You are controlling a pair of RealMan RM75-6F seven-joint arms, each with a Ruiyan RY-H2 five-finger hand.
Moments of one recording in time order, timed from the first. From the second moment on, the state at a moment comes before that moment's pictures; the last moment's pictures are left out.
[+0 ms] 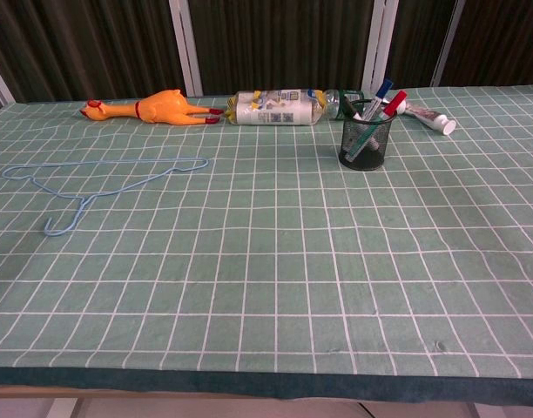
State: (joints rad) left arm -0.12 -1.06 0.02 -1.60 1.57 1.44 -0.13; right arm 0.25 -1.26 0.06 -1.62 -1.37 1.42 -0.46
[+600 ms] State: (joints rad) left arm -0.12 -1.05 0.02 -1.60 1.57 1.44 -0.14; right arm 0.32 -1.27 0.14 -1.57 -1.37 1.37 -0.43
